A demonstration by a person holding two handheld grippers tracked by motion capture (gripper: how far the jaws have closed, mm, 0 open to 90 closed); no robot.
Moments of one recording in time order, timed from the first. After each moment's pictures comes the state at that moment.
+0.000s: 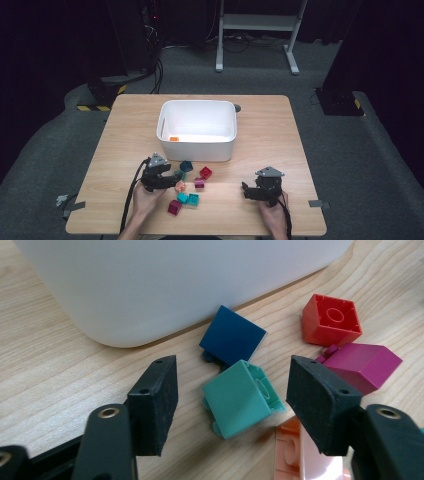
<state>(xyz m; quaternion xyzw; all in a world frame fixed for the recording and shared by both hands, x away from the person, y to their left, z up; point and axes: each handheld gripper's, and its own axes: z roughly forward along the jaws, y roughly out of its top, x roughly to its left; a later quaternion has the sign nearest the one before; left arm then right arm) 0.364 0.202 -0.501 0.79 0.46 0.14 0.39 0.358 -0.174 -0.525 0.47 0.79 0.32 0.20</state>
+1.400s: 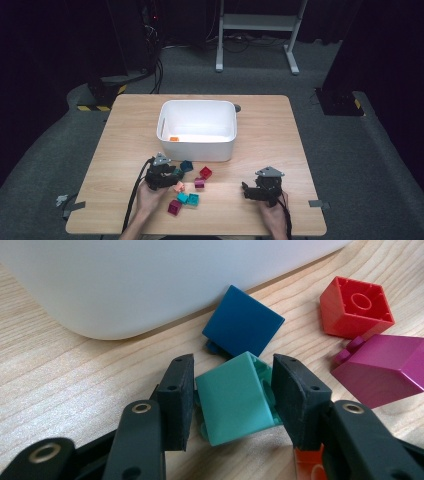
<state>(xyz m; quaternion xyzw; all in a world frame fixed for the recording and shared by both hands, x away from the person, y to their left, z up) 0.376 0.199 -0.516 0.80 0.46 0.13 0.37 0.358 -0.174 -0.525 0.47 0.79 0.32 0.20</state>
